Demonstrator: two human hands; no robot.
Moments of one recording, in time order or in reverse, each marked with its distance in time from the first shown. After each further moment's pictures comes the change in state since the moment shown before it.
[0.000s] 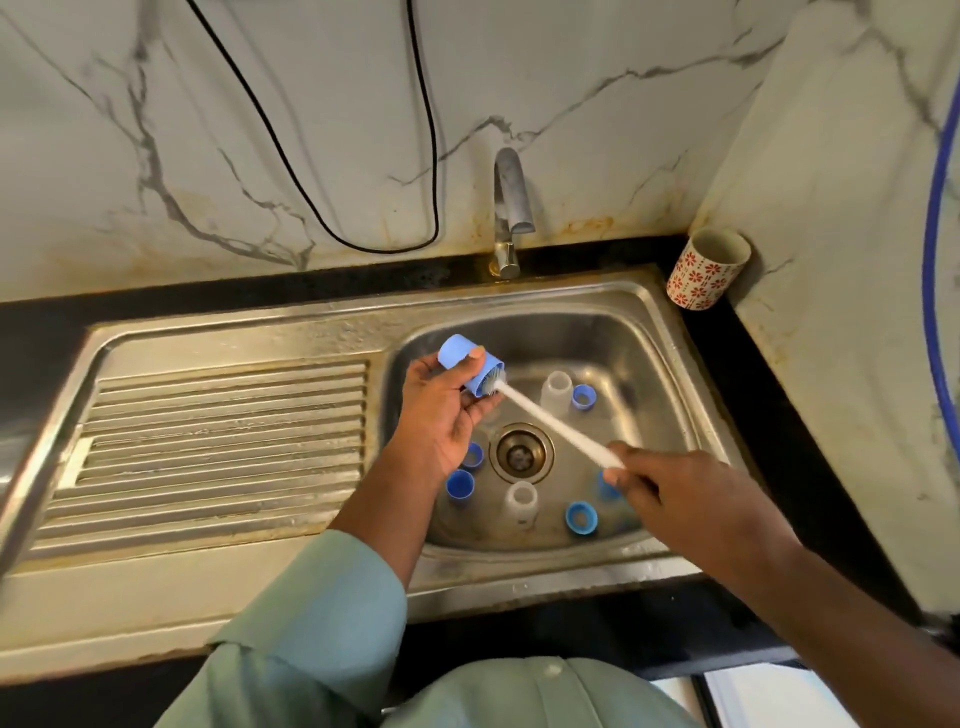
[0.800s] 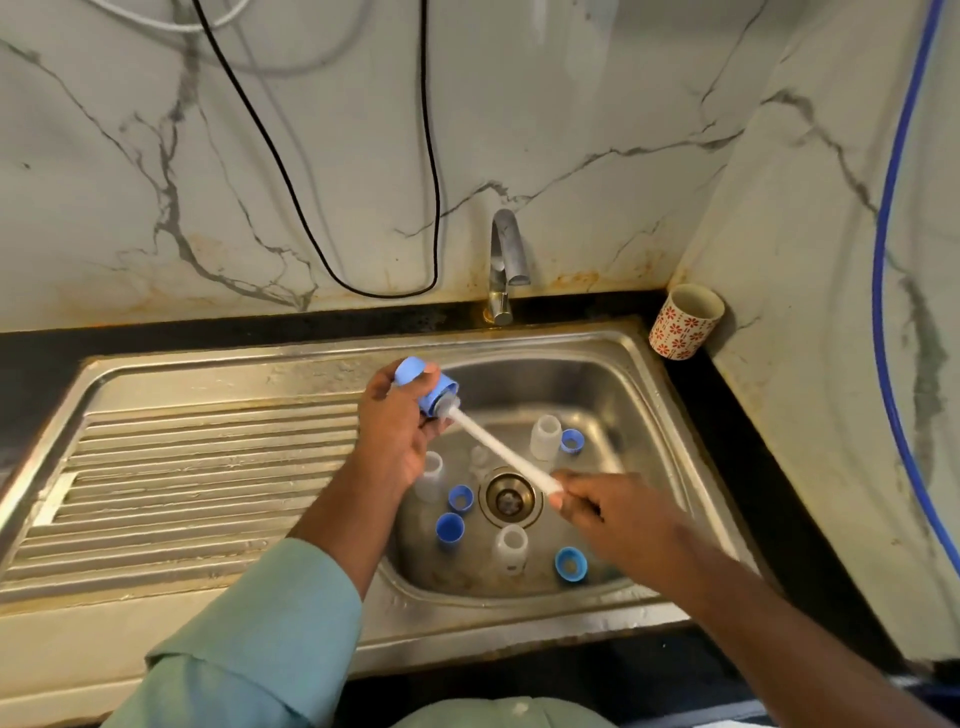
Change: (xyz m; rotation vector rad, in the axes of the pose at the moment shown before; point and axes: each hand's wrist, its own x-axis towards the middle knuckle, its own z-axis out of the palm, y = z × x) left_hand 0.005 0.037 -0.006 0.040 0.140 0.104; right_hand 0.032 -0.025 0.020 0.205 -0.034 -0.040
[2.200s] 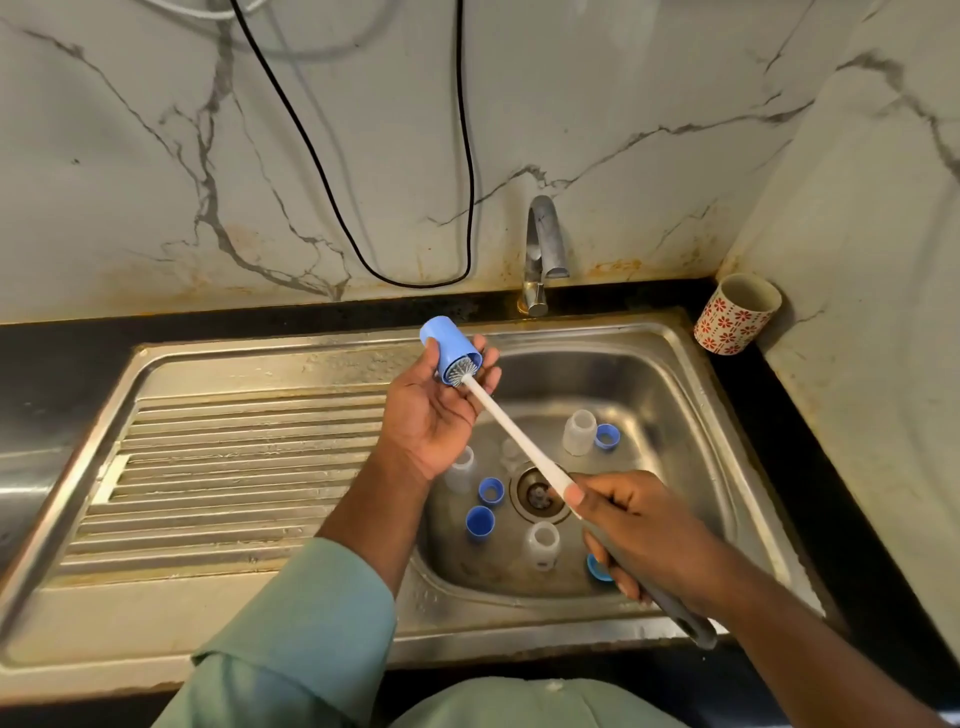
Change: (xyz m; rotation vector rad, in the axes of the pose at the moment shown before) left_hand -0.004 0.016 0.004 -0.346 -0.335 -0.130; right_hand 0.001 -0.023 0.001 0.635 -0.148 0.099
